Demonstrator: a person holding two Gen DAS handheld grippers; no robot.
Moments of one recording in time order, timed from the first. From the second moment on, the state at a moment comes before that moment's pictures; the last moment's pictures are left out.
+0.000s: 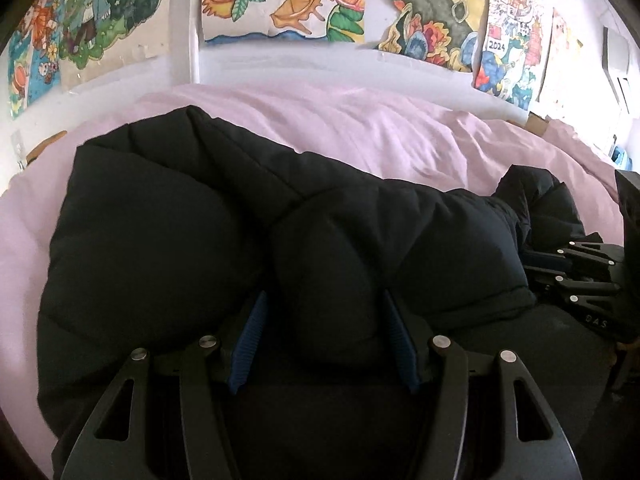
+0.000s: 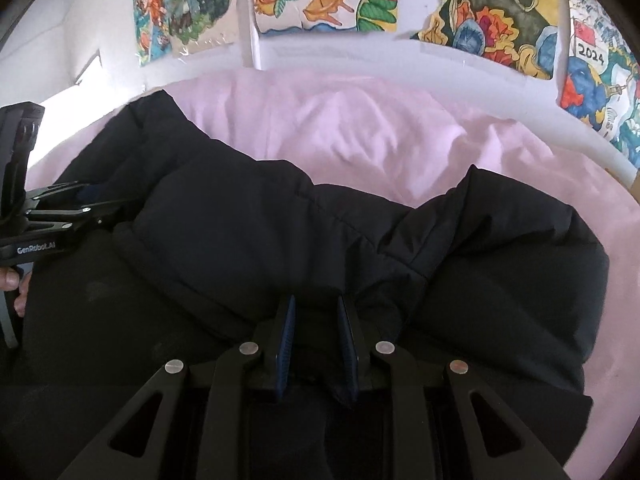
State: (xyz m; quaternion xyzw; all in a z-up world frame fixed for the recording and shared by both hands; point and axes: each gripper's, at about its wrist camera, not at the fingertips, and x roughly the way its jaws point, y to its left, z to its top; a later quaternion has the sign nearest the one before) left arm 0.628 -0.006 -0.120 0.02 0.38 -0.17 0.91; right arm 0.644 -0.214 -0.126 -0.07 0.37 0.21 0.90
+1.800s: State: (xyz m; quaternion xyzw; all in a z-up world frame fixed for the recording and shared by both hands) left arm 0.334 0.006 0.106 0.03 0.32 -0.16 0.93; right arm 0.321 -0.214 0.095 -0.05 0.34 0.14 0.93
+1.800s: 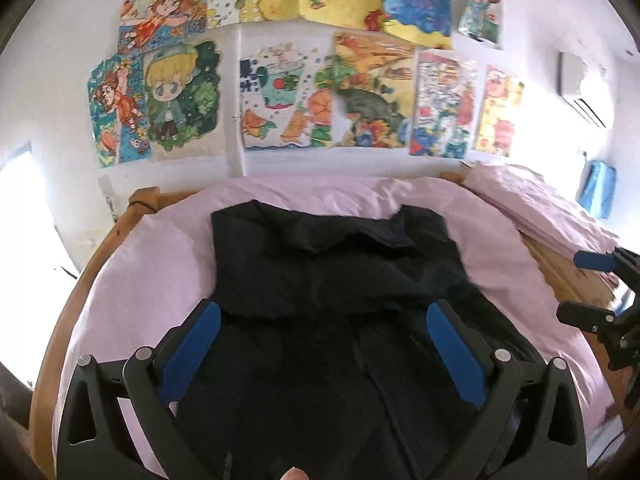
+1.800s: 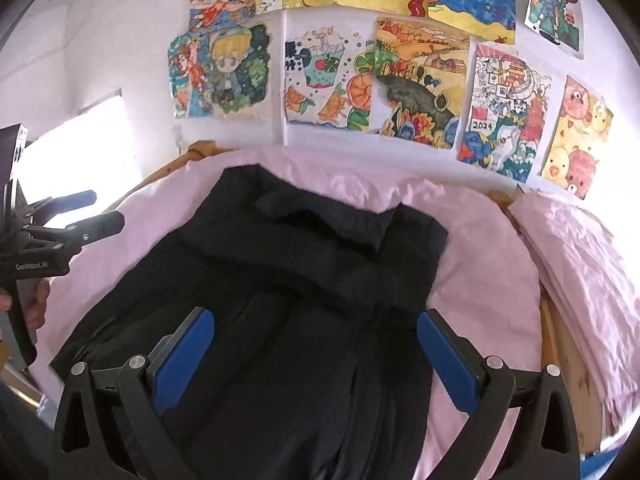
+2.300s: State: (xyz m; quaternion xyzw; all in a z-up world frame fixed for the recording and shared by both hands) left arm 0.236 -0.003 0.087 0.13 0.33 -0.22 0.91; right arm 0.202 -0.223 0.093 -0.08 0.34 0.11 0.93
